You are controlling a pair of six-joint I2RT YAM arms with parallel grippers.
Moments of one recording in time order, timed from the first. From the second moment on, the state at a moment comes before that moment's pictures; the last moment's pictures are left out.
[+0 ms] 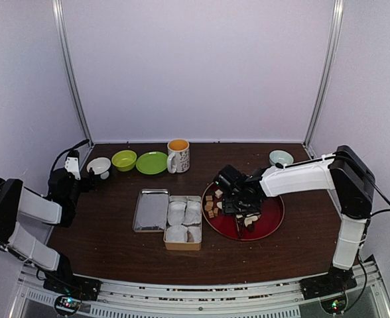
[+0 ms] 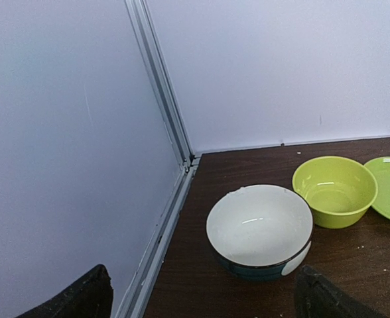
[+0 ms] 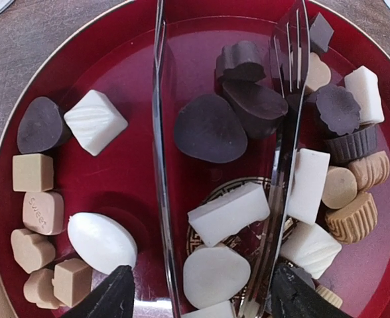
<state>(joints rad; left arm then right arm) -0.01 1.42 0.32 0.99 -0.24 0.19 0.86 1.89 1.22 -0.52 0.41 0.81</state>
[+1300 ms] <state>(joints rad) -0.01 1.42 0.32 0.99 -0.24 0.19 0.85 1.71 1.28 -0.63 0.43 0.83</state>
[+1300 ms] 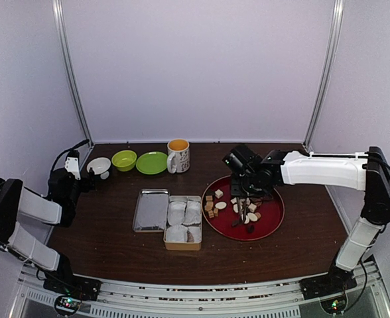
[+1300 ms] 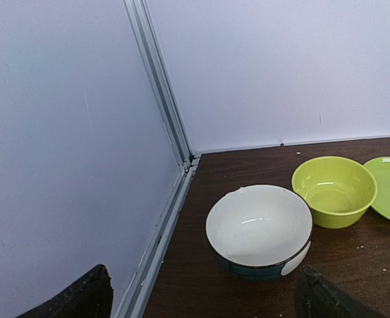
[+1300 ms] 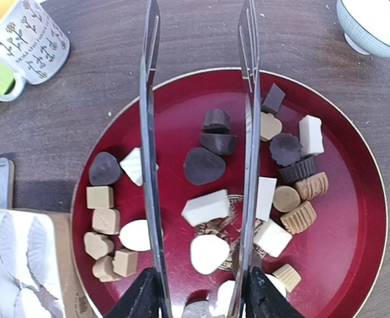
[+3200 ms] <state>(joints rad) -0.01 1.42 0.32 1.00 -0.23 0.19 0.79 1.69 1.04 -0.54 0.39 0.57</state>
